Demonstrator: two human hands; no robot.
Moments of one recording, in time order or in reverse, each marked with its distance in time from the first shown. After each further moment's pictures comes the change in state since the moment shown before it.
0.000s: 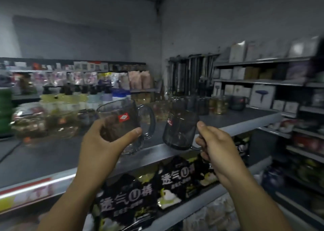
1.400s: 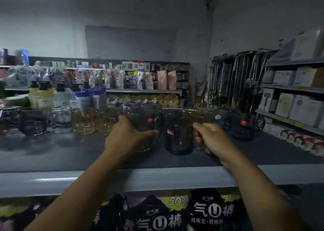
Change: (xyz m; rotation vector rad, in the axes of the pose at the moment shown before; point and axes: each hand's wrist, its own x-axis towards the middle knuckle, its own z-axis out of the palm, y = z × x) left_hand 0.134 -0.022 0.419 0.665 0.125 -0.259; right_hand 0.394 0.128 -0.232 -0.176 -0.473 -0.034
